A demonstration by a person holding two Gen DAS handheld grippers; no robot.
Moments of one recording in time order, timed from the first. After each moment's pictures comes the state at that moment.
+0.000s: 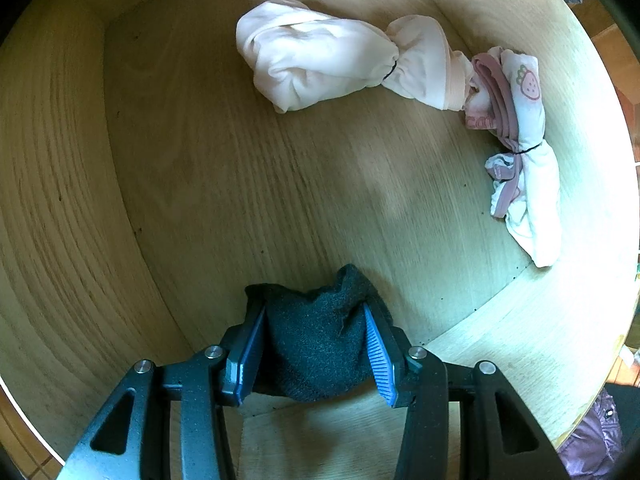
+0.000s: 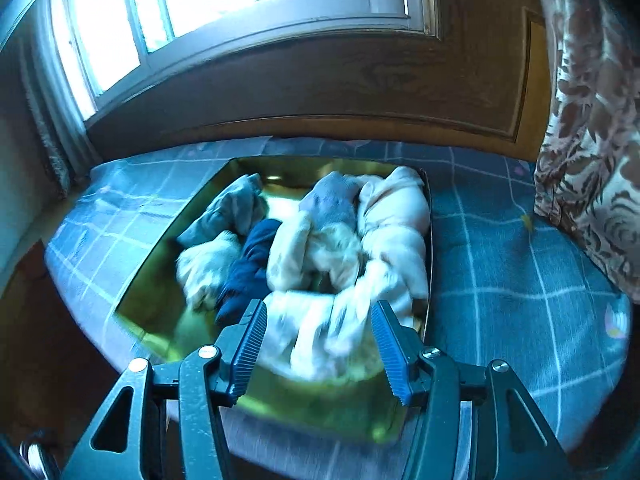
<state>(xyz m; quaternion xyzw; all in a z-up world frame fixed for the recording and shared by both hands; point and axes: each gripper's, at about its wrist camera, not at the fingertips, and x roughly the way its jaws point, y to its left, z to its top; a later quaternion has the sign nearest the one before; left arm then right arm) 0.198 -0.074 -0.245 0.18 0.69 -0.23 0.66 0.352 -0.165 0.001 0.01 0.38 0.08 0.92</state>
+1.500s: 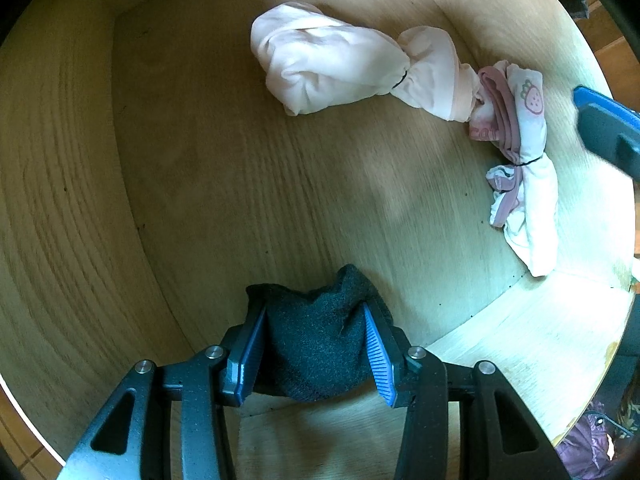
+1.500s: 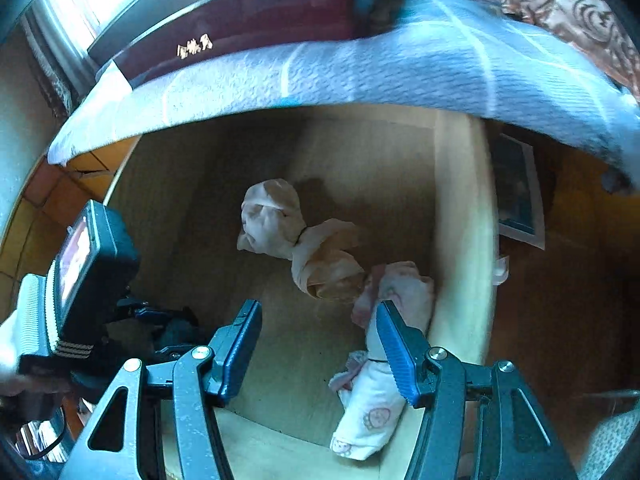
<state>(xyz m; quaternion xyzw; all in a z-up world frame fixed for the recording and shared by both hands) 0.205 -0.069 -0.245 0.17 0.69 -0.23 0.66 0.189 -0.208 -0.165 0.02 0.50 0.08 0.86</state>
